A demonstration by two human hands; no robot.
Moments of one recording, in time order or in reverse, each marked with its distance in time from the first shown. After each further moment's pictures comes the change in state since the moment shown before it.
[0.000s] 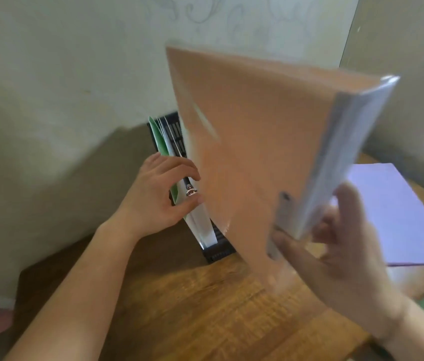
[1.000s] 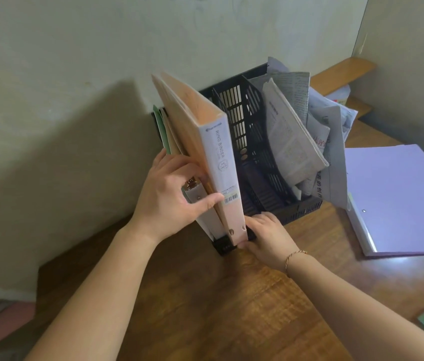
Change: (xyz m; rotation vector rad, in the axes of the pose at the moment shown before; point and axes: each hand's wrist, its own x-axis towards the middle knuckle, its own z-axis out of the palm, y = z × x) left_hand -0.009 -0.002 0.017 -0.026 0.005 -0.102; right_hand 0.007 0.171 0.136 -0.440 -0.556 -0.043
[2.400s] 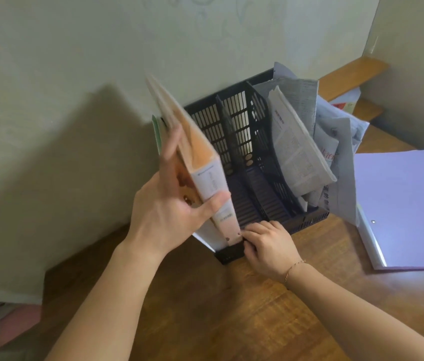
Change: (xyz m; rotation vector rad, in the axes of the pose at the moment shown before) left_hand 0.013 0.027 -0.019 -0.059 0.027 -0.105; right_hand 0.009 -0.010 -0.010 -0.164 0.207 -0.059
